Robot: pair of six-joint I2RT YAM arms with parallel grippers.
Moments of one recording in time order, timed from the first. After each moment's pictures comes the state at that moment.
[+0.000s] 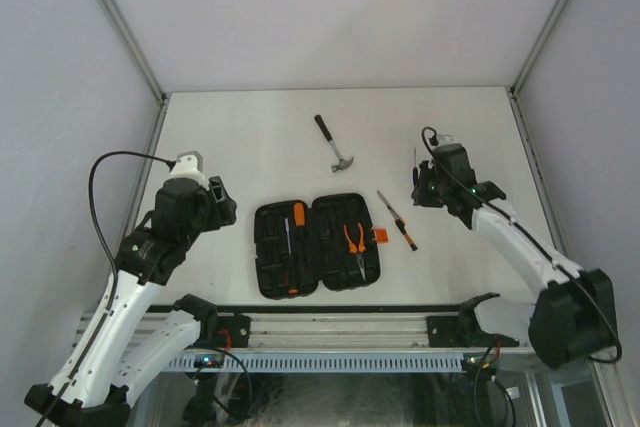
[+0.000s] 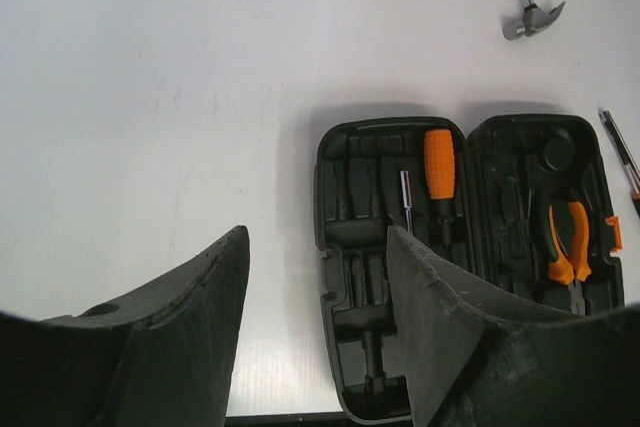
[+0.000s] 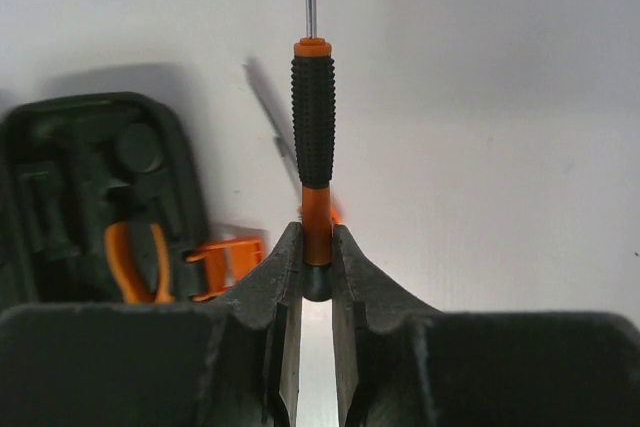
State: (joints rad) left arm -0.38 0.69 0.87 -0.79 -0.25 -0.44; right arm 0.31 1.26 0.86 -0.50 0.04 0.36
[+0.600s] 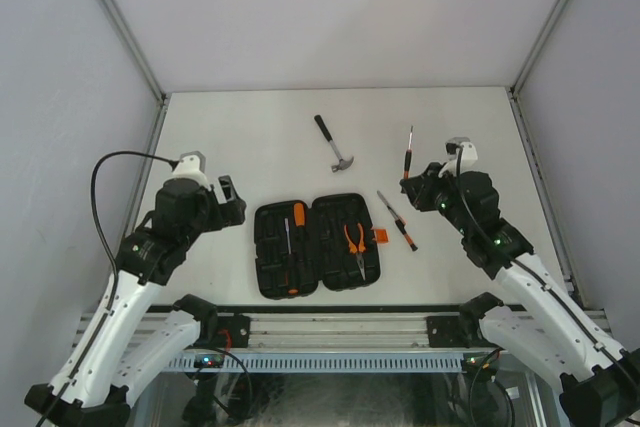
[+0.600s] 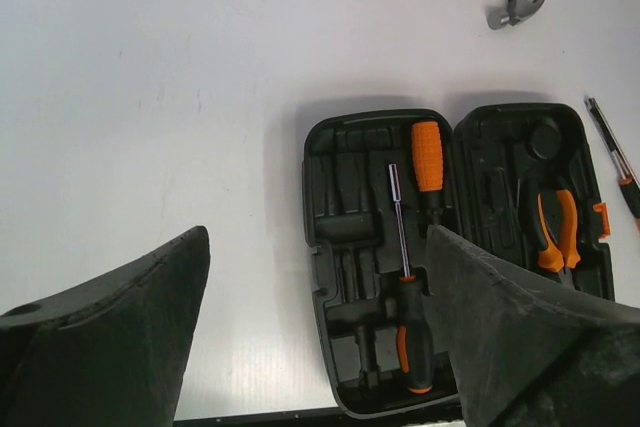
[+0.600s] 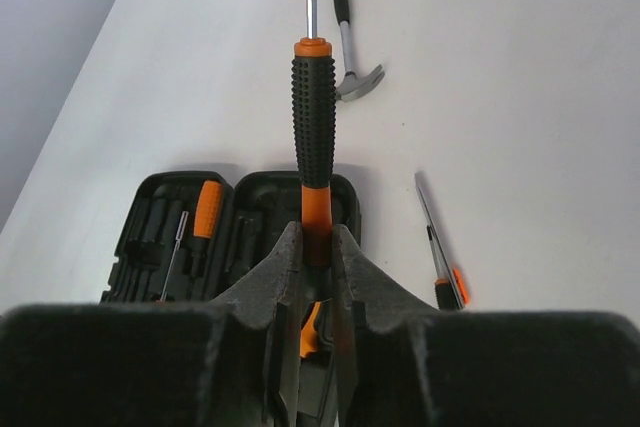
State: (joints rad) left arm -0.38 0.69 0.86 -0.77 -0.21 -0.43; right arm 0.45 0.78 0.67 -0.20 -0.01 0.45
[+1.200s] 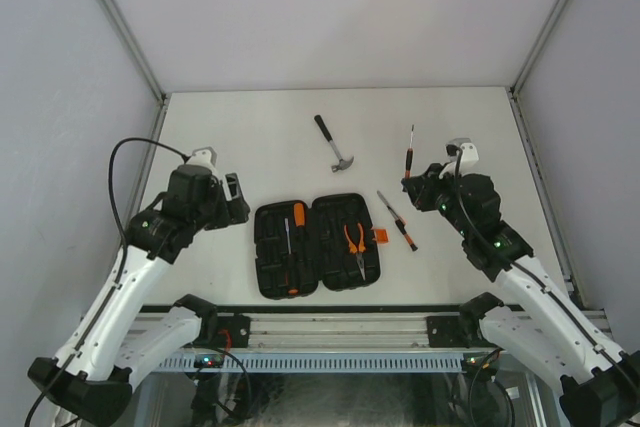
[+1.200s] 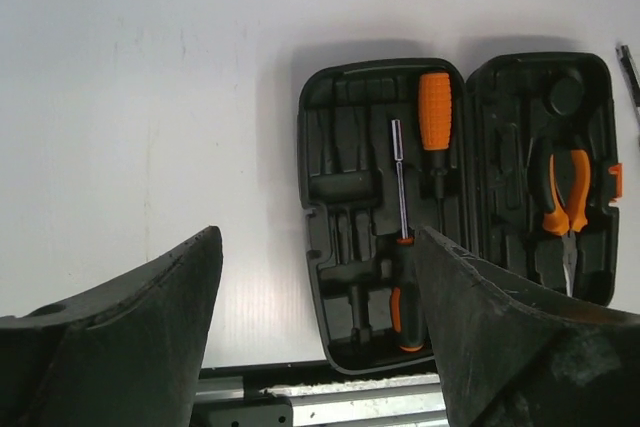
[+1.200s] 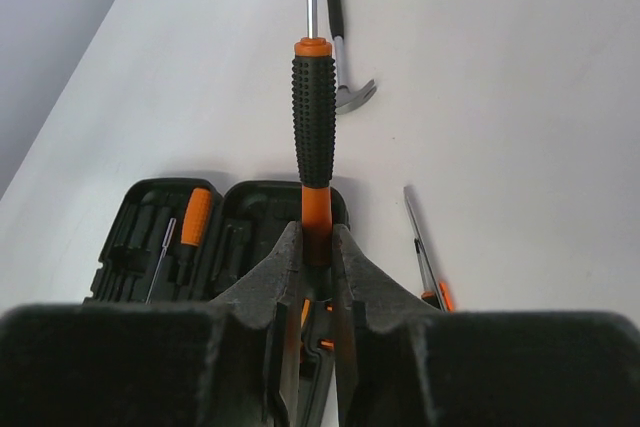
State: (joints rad) left arm -0.38 0.84 0.95 -0.88 -0.16 -0.46; right arm 0.46 0.76 0.64 -0.15 0.00 0.41
